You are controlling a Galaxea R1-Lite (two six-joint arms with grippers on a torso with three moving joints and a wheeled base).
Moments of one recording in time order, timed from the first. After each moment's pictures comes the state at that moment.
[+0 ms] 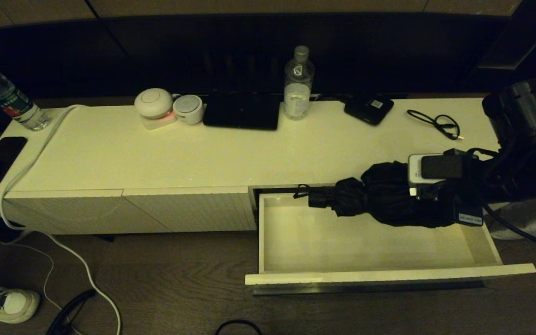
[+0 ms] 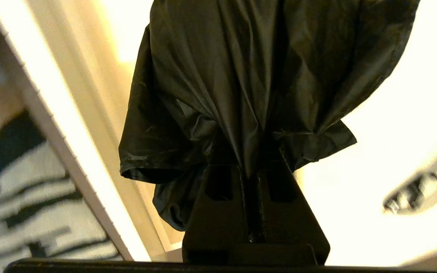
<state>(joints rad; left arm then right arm) 0.00 0.00 0.00 -0.04 0.02 -0.09 0.26 1.60 -1.28 0.38 0.01 -1.14</state>
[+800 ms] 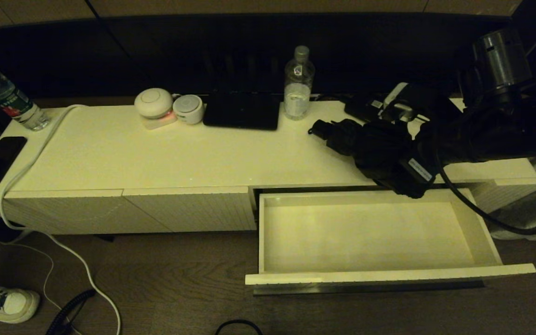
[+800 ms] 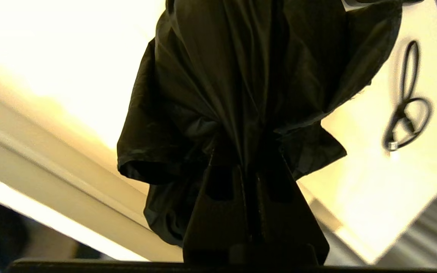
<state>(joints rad) 0.00 0.00 0.00 -0.04 0.02 -0.09 0.42 1.70 -1.53 0.36 -0.27 -0.53</state>
